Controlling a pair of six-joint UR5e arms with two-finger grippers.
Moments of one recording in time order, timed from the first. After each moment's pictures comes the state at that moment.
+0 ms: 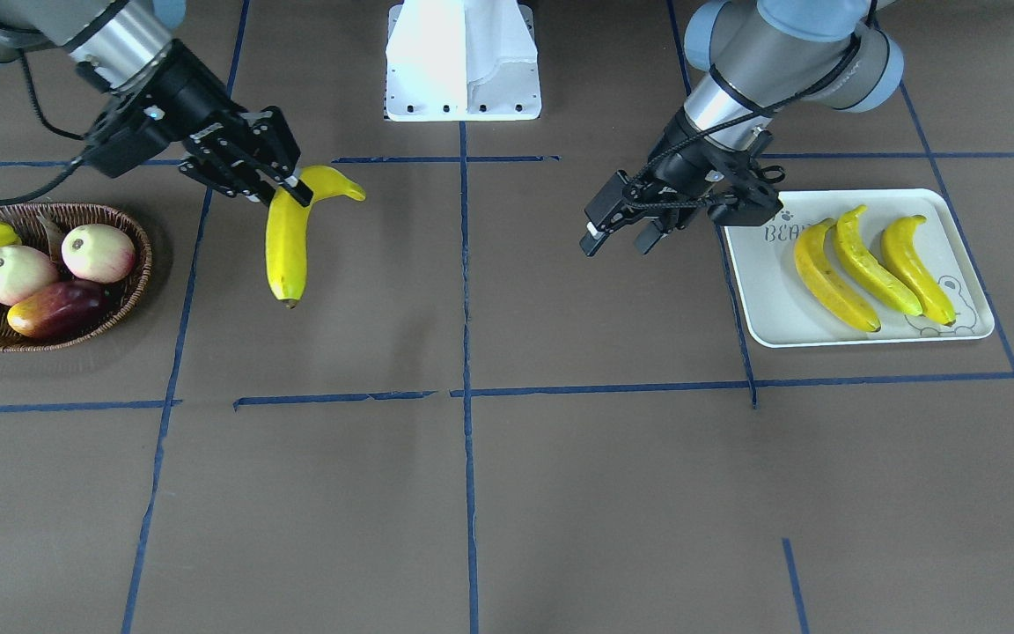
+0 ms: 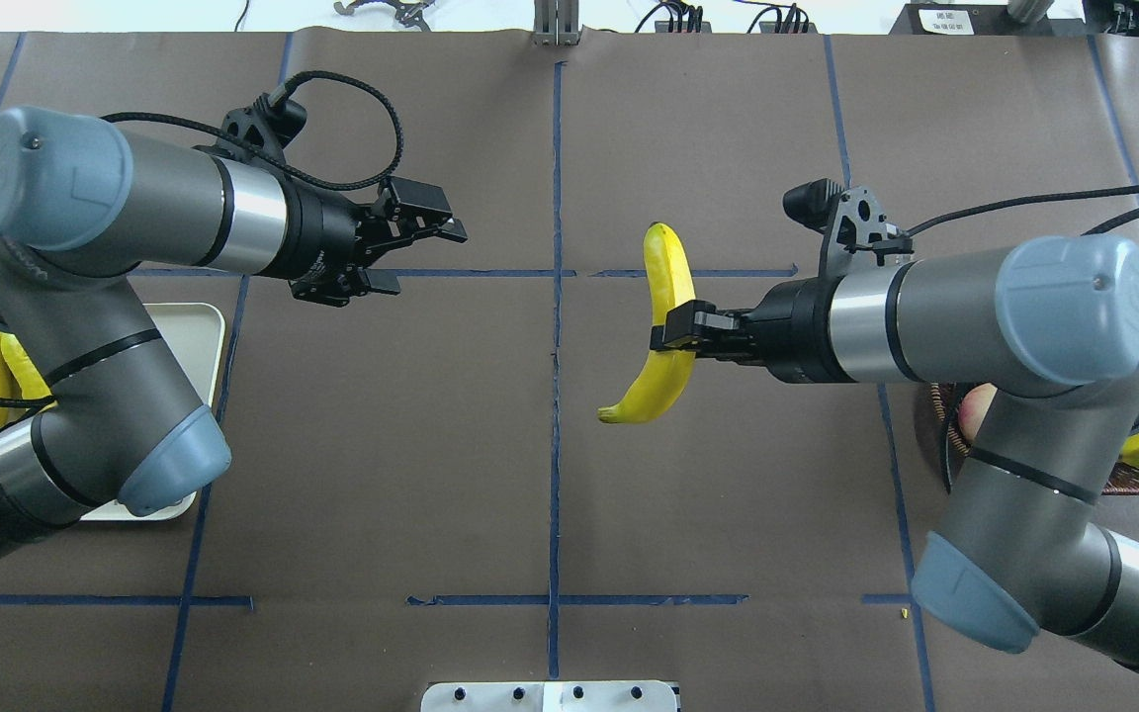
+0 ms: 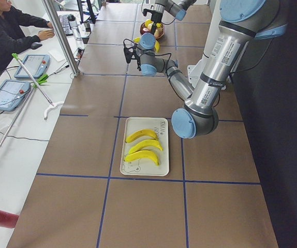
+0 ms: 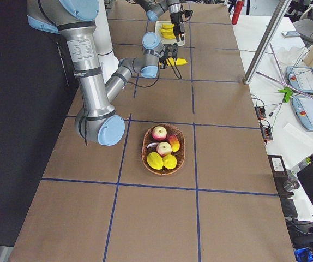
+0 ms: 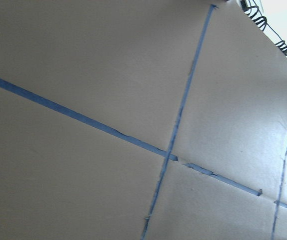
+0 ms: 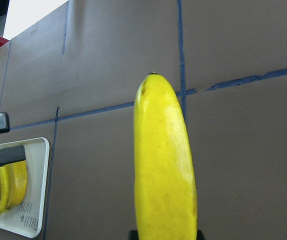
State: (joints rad) left arm -0.70 -2.07 -1.81 -2.24 -1.98 -1.73; right arm 0.56 -1.26 2.03 -0.94 1.86 1.45
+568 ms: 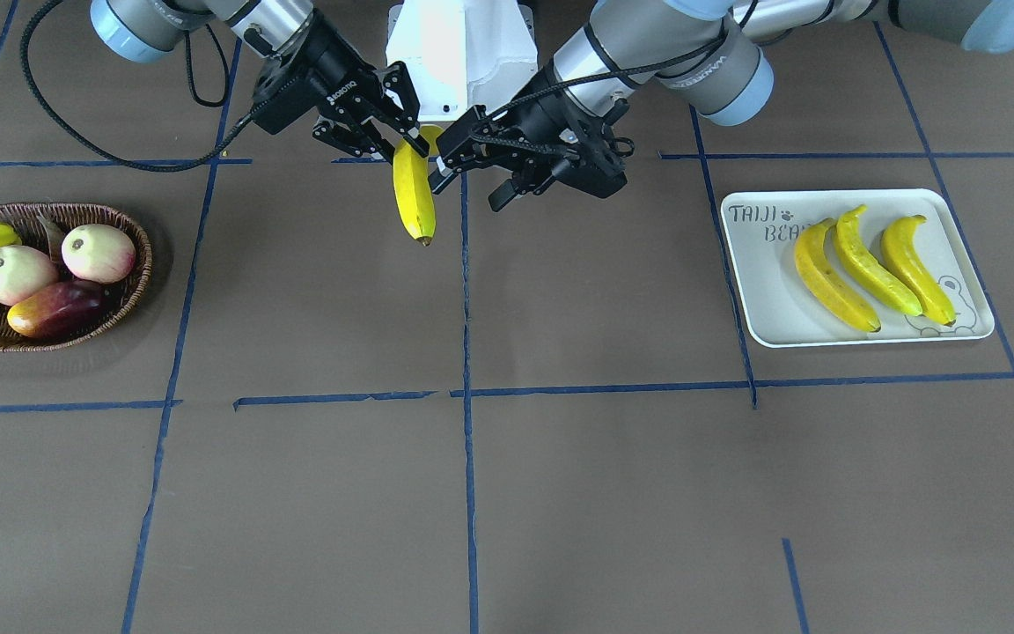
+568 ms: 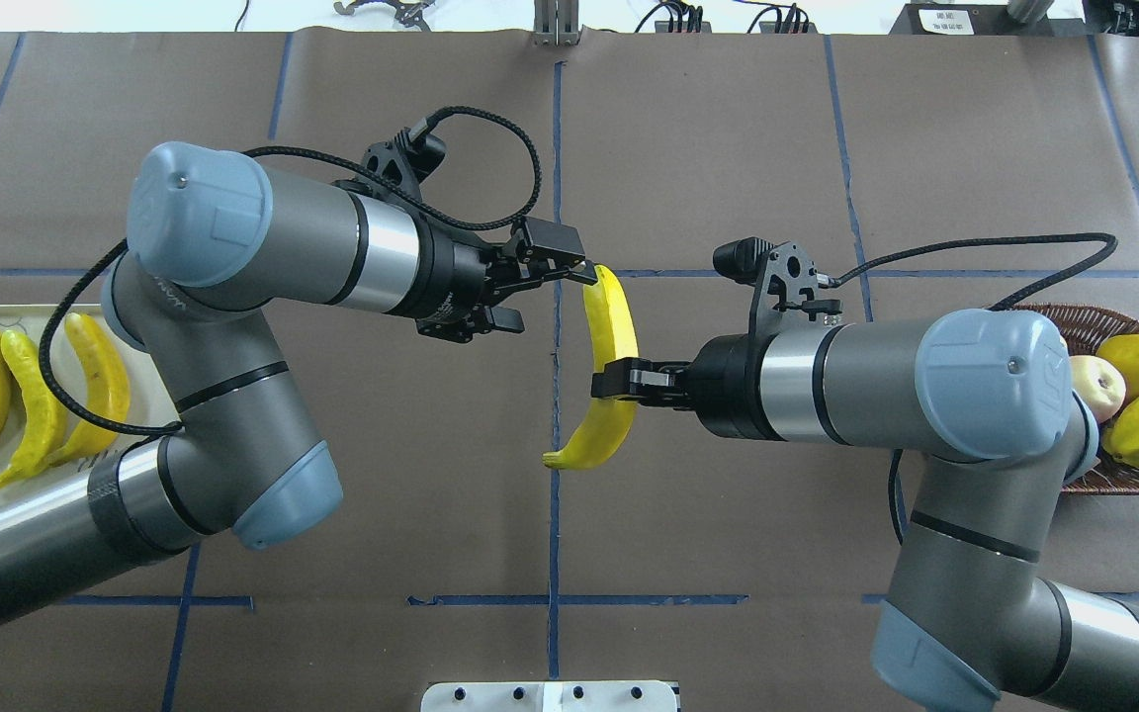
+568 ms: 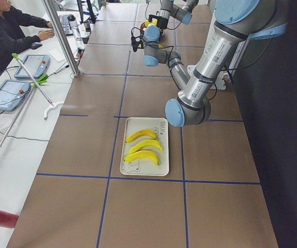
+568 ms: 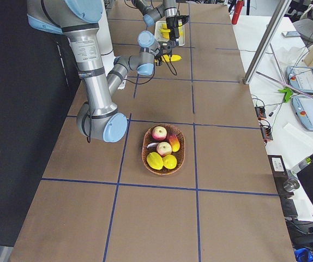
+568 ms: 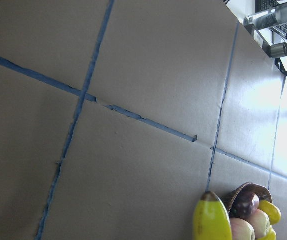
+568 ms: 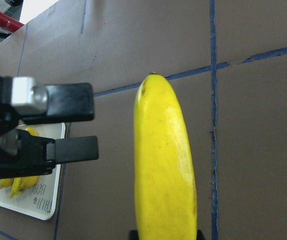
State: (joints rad) left arm -0.60 -2.22 -1.72 -2.31 -1.98 -1.74; right arm 0.46 -1.23 2.03 -0.94 1.77 1.45
